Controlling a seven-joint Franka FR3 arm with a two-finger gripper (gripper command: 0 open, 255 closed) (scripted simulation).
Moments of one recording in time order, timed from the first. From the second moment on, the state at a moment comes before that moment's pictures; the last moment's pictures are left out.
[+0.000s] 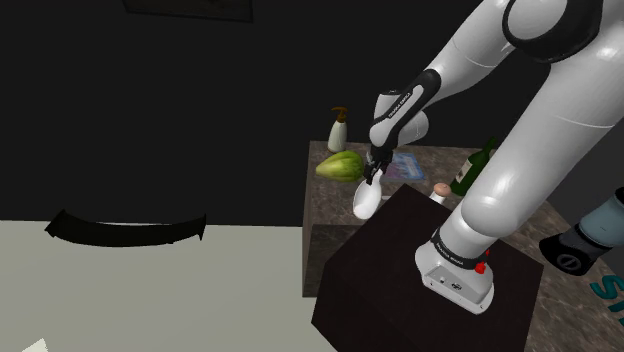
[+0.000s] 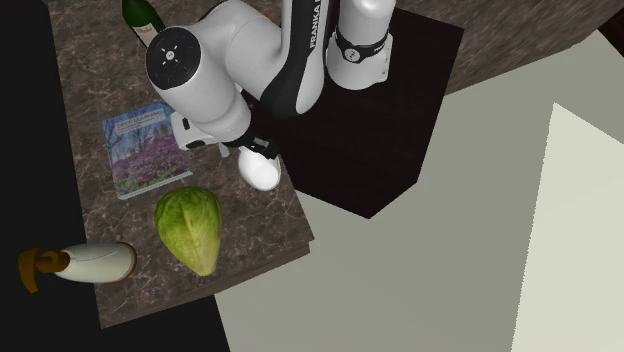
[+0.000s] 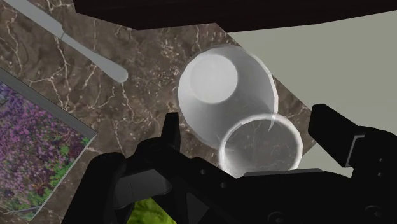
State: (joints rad) arm -0.06 0.03 -0.32 -2.76 -0.08 2.67 -0.26
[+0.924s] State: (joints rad) arm -0.06 -0.01 -0.32 -2.76 -0.10 2.64 -0.25
